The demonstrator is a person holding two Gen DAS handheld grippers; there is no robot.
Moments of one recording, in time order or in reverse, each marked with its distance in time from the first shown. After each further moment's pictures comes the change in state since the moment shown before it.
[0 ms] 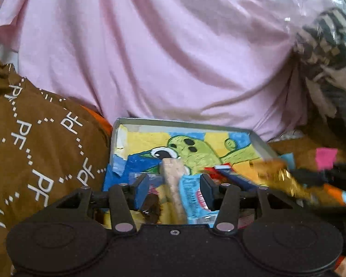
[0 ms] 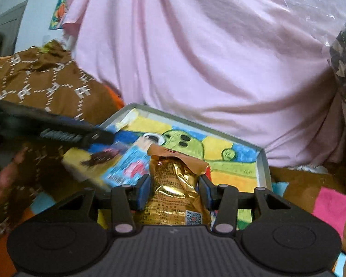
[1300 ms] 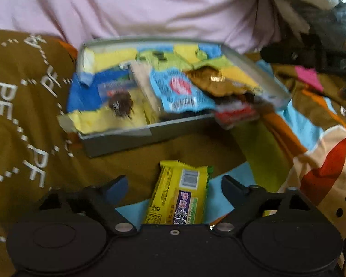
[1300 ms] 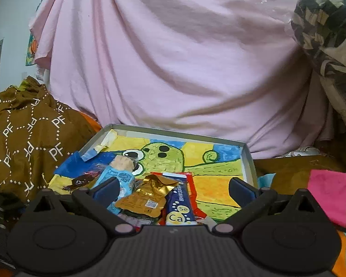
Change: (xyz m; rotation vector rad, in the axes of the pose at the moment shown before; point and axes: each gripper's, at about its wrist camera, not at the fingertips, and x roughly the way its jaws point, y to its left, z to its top) left arm 0.010 -0.007 -0.076 0.152 0.327 -0.137; right arm -0.012 -0.041 -0.010 0.177 -0.064 0.009
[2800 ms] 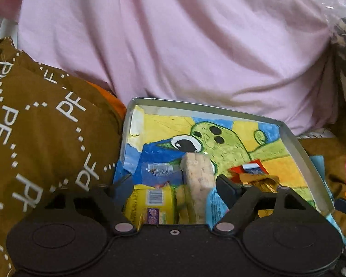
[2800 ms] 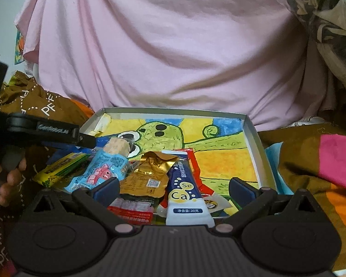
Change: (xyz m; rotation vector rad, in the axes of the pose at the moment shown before) left arm 0.007 0.039 0.093 -0.248 -0.196 0.182; right arm 0.018 0.001 -0.028 0.099 0.056 -0.019
